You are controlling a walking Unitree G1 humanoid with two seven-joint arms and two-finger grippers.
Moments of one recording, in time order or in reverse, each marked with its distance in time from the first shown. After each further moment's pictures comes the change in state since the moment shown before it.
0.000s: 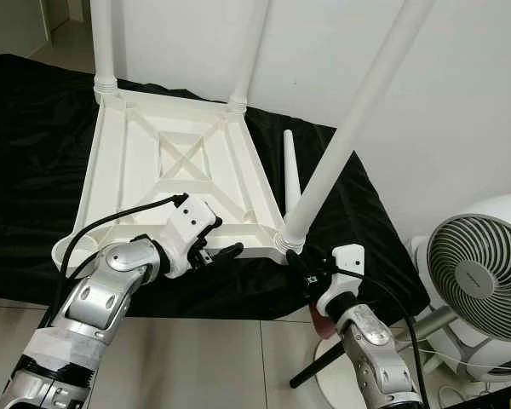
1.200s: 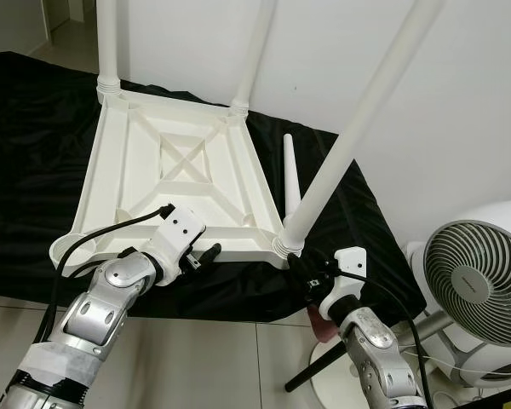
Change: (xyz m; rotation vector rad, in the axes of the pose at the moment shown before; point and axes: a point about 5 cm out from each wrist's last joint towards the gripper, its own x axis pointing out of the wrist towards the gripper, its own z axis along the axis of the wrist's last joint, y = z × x) left arm -0.009 0.000 -0.016 0.003 0.065 0.229; right arm -0.006 -0.002 -0.002 0.012 0.024 0.000
